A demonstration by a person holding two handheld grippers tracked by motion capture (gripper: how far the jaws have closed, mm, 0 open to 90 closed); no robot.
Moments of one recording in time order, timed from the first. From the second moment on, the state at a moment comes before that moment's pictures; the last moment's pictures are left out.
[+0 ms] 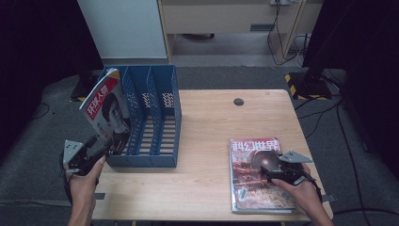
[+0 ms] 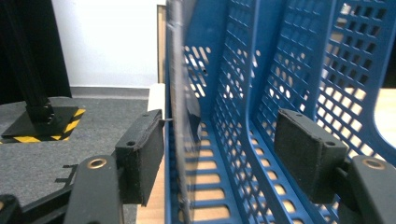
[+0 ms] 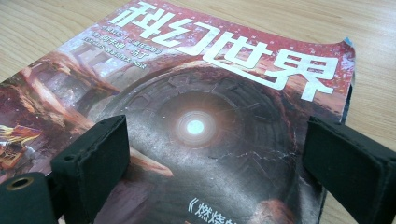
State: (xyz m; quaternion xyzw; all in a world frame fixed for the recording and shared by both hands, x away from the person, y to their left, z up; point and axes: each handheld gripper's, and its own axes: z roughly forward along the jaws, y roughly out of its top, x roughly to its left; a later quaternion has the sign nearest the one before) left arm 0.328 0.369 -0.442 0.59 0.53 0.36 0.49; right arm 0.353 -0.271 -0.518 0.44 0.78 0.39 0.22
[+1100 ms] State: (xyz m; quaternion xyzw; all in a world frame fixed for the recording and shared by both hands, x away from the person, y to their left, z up) left arm 0.332 0.305 -0.434 0.65 0.47 0.33 0.50; right arm 0.353 -0.271 -0.517 0.44 0.78 0.39 0.22
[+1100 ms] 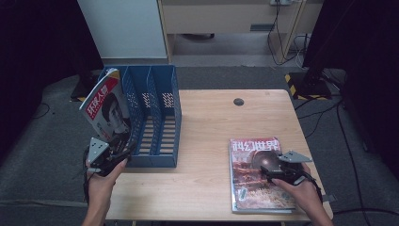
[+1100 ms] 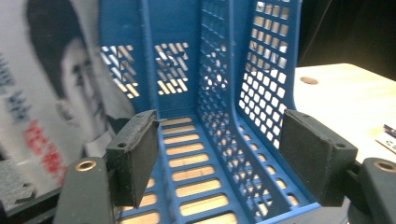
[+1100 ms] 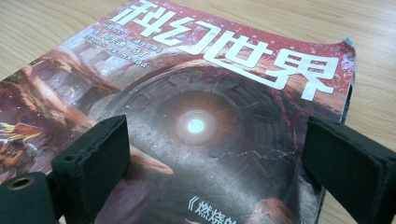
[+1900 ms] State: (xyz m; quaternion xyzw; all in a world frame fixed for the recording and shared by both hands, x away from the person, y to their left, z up) left arm 0.358 0.194 -0.431 0.68 0.42 0.28 0.54; right arm 0.359 -0.288 -0.516 0.44 0.79 0.39 0.20
